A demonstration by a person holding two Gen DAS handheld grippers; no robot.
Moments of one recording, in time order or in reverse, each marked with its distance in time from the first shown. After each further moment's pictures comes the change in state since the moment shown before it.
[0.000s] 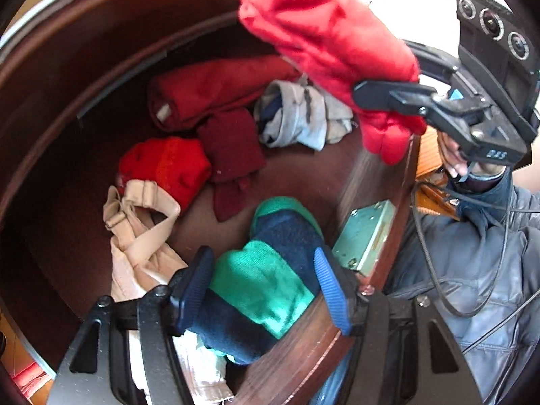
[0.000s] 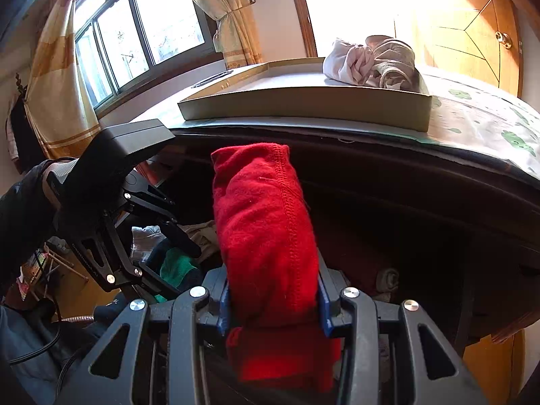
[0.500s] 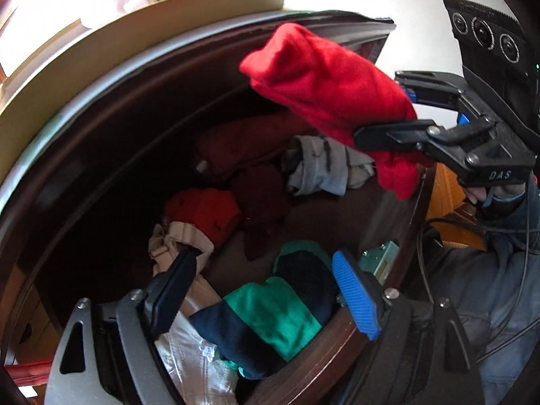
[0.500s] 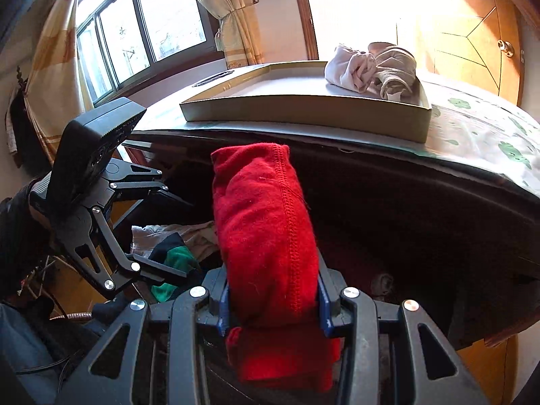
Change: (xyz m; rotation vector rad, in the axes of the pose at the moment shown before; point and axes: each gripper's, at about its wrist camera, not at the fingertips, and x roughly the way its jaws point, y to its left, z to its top) left arm -0.025 -0.019 0.000 0.000 -0.200 0.185; right arm -0.008 0.003 0.004 -0.020 -0.001 -0.018
